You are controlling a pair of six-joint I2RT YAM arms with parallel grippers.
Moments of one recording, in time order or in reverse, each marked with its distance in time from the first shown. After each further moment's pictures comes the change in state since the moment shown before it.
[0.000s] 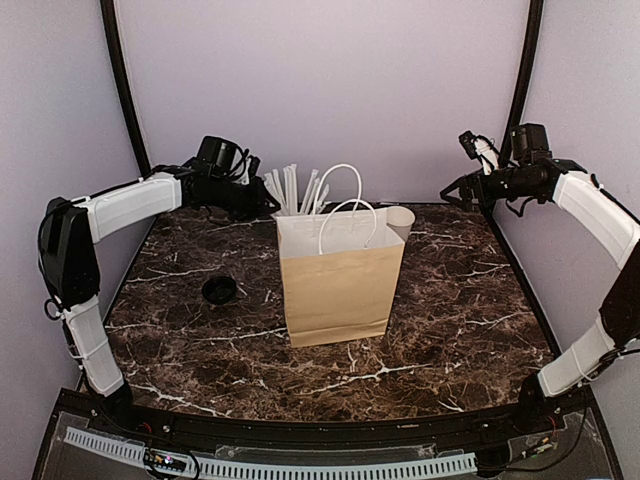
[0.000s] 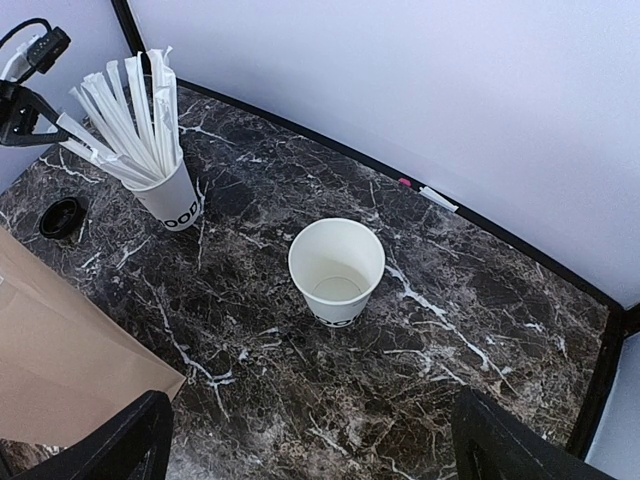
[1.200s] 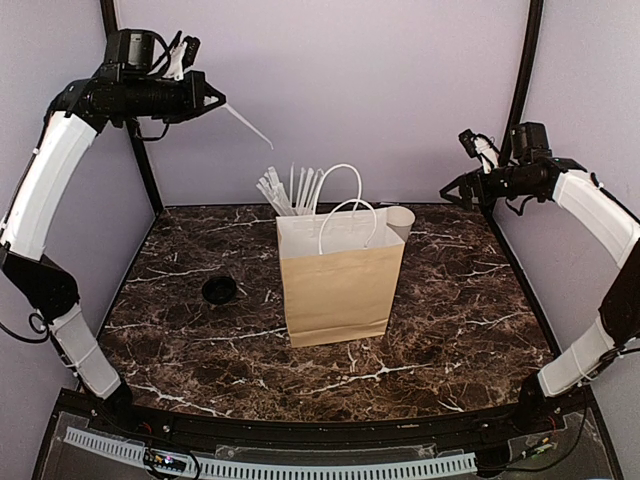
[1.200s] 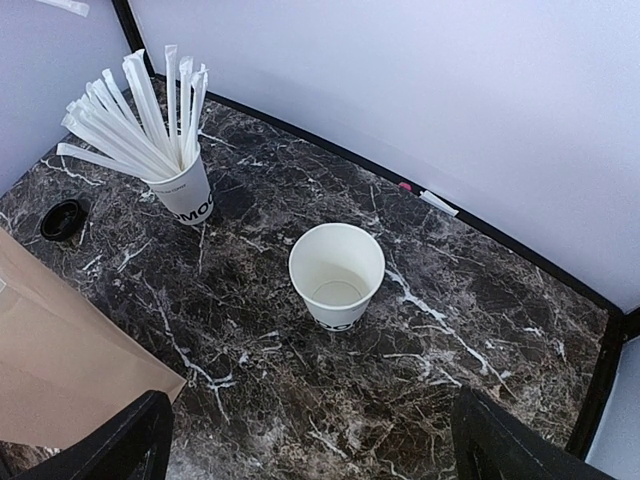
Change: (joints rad) left arm 0.039 -0.137 0.715 -0.520 -0.157 0.264; right arm 0.000 0.005 0.010 -0.001 -0.004 0.000
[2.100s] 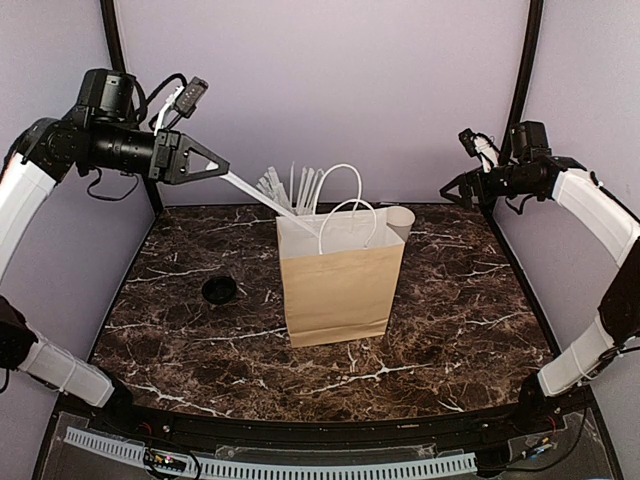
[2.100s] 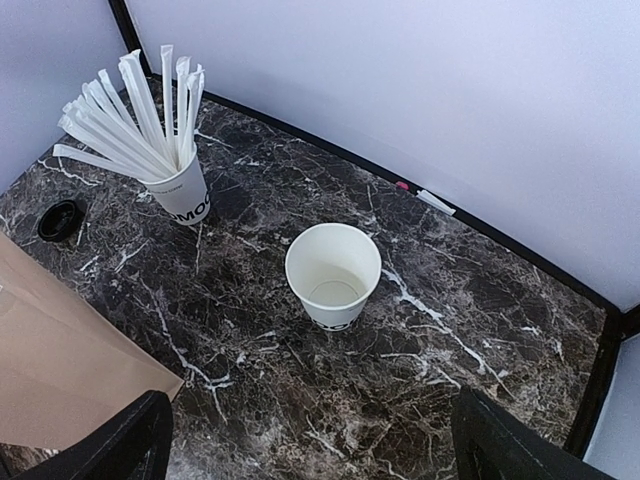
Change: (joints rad) left arm -0.080 -0.372 -0.485 -0.068 0.566 0.222; right arm 0.000 0.009 0.014 -0.007 0.009 -0.001
